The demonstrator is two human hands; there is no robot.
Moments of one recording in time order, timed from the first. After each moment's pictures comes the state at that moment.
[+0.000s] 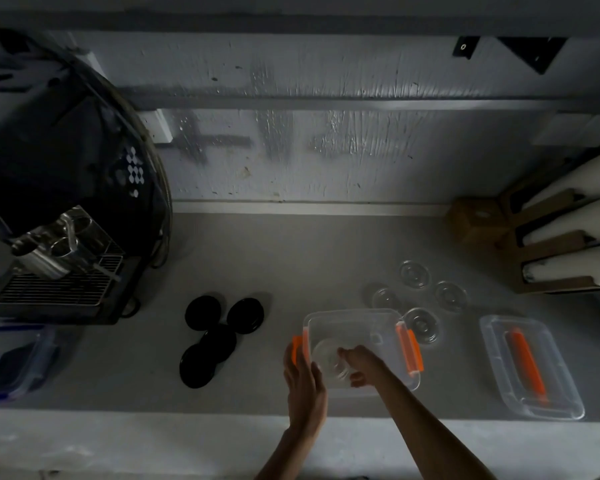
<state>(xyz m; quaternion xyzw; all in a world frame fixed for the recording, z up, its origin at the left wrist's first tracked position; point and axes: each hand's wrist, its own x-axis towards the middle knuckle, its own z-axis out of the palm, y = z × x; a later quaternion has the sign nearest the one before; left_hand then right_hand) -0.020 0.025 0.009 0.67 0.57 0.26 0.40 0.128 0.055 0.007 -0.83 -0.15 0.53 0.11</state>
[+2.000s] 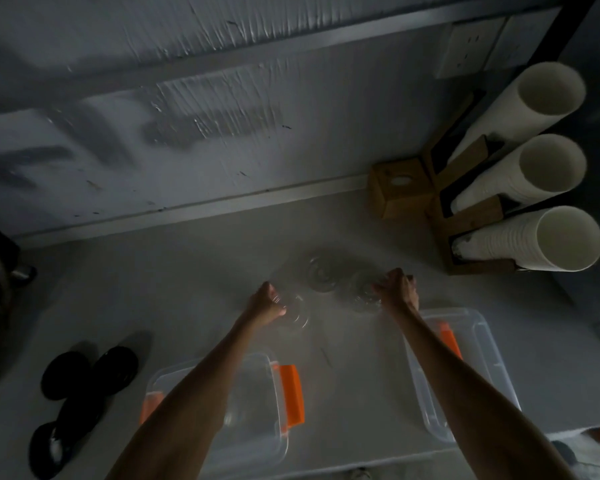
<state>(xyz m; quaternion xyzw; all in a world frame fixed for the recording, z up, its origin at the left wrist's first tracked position) 0.254 0.197 -0.041 0.69 0.60 -0.06 0.40 0.489 0.057 -0.055 -0.90 -0.18 0.32 0.25</state>
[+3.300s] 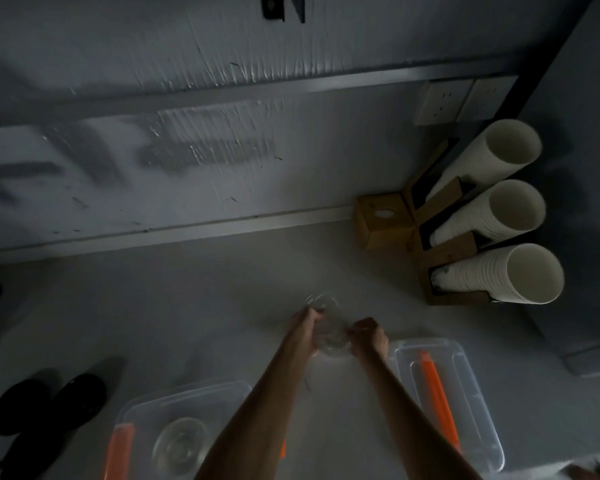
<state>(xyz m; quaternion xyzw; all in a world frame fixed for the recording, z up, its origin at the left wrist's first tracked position) 0.346 0.131 -0.023 0.28 0.56 0.10 0.77 0.441 0.048 -0.049 -0.89 -0.09 0.33 0.29</state>
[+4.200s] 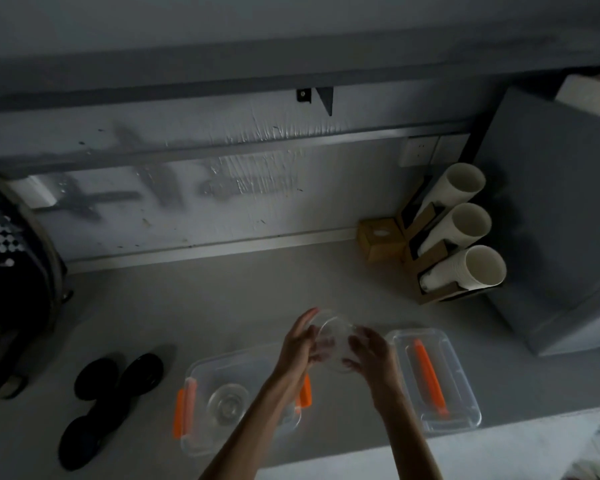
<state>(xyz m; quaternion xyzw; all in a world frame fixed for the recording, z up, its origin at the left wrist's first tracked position) 0.222 0.039 0.100 0.42 0.41 0.23 0.77 0.332 -0.059 0.074 -0.66 -0.16 0.38 0.63</state>
